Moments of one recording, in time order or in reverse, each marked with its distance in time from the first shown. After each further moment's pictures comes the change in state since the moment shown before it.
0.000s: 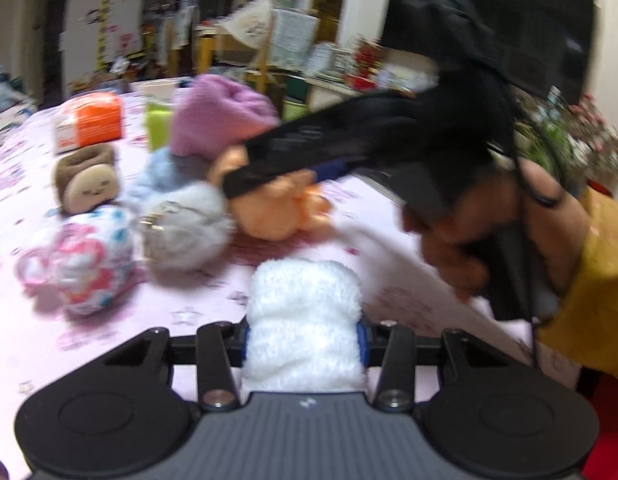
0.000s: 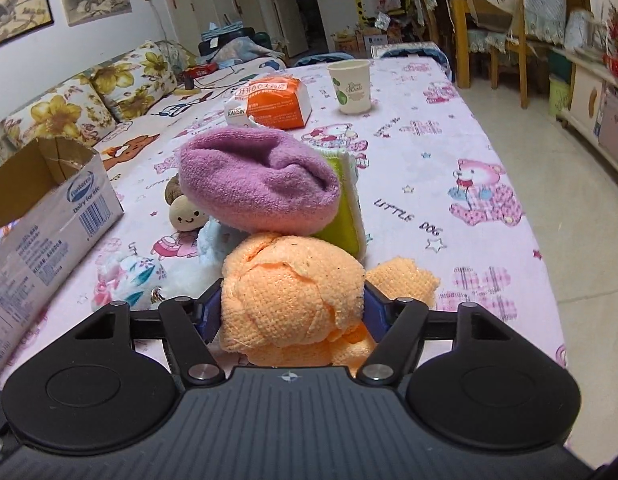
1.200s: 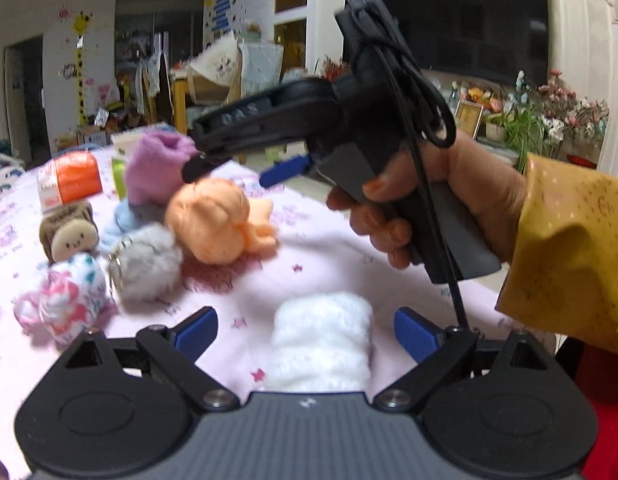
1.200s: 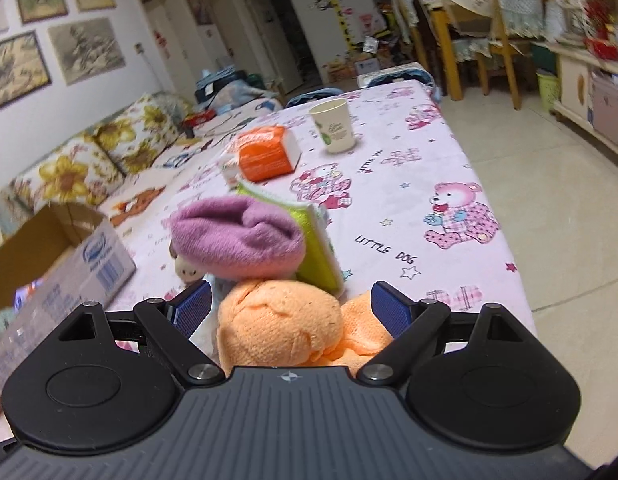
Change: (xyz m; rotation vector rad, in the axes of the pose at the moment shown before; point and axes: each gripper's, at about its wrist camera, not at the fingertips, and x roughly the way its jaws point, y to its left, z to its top) left arm -0.012 -0.050 -0.013 0.163 -0.070 -0.009; right arm -0.022 -0.024 0.007 0.072 -0.118 0.047
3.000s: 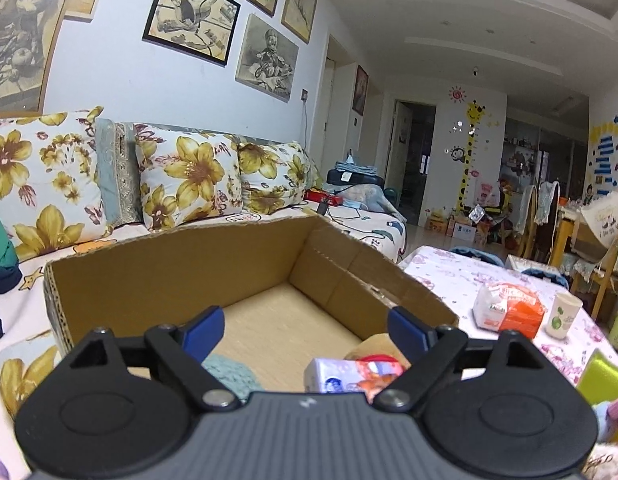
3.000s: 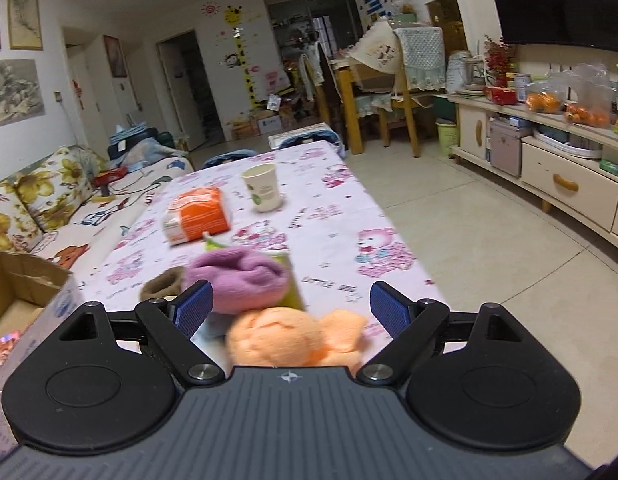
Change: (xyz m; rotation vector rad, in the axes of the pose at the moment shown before) left arm -0.128 0.180 0.006 -0.560 -0.354 1.072; right arm -0.044 0.051 -0.012 0.074 -0.195 -0.335
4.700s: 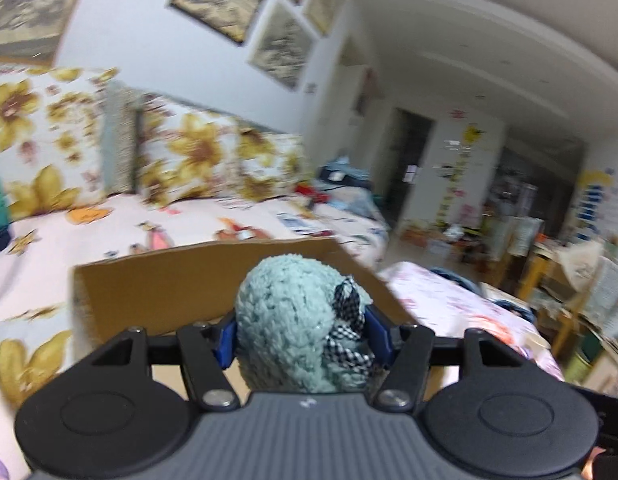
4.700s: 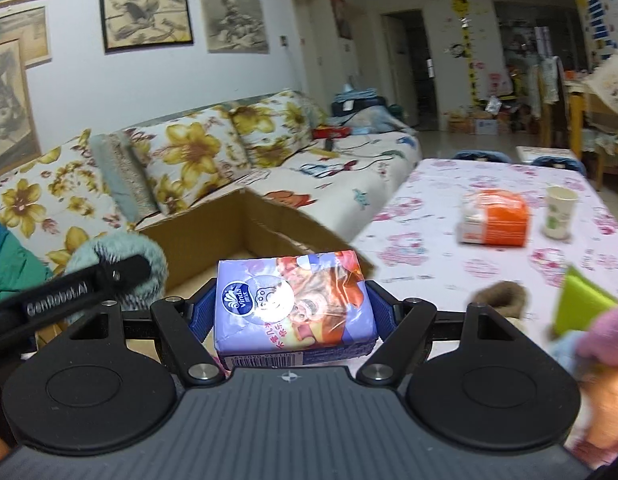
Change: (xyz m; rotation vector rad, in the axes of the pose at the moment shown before) left arm -0.004 0.054 0.026 -0.176 0.056 -0.066; right arm 0.042 0.230 -0.014 -0.338 0.093 0.607
